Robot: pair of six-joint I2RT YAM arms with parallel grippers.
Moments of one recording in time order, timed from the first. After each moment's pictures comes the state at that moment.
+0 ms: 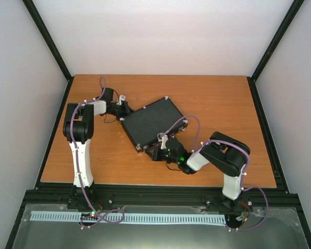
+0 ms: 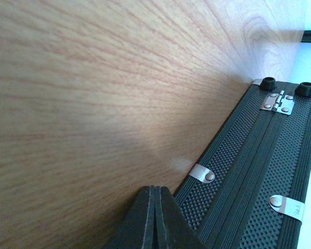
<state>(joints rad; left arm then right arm) -0.09 2.25 1.44 -0.30 0.81 -0.63 0.91 1.86 0.53 0.91 -0.25 0.92</state>
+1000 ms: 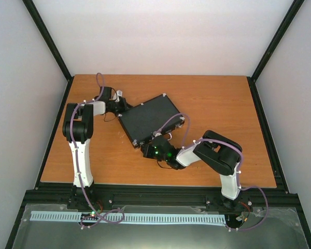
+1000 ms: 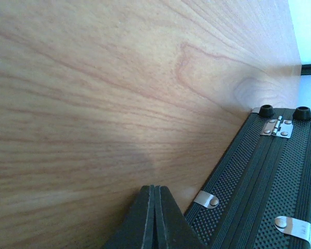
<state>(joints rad) -0.08 2.25 1.41 -0.12 0.72 -0.64 0.97 1.95 0.75 0.61 -0.05 0.99</state>
